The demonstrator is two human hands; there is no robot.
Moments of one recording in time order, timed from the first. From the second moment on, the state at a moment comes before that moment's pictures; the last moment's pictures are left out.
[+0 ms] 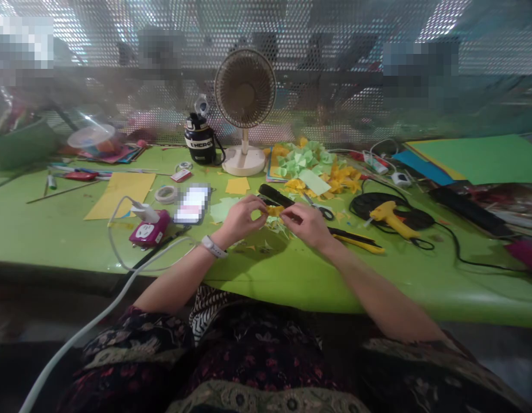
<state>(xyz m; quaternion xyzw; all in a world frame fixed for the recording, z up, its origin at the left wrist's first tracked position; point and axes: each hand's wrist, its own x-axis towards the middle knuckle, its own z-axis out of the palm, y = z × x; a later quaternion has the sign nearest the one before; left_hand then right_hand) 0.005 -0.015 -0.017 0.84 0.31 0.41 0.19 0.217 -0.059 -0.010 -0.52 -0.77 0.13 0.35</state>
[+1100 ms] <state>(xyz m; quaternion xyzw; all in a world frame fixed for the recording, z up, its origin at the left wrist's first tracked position) -0.010 0.019 -0.034 0.79 0.44 0.37 0.20 0.234 -0.056 0.006 -0.59 -0.77 0.18 0.18</state>
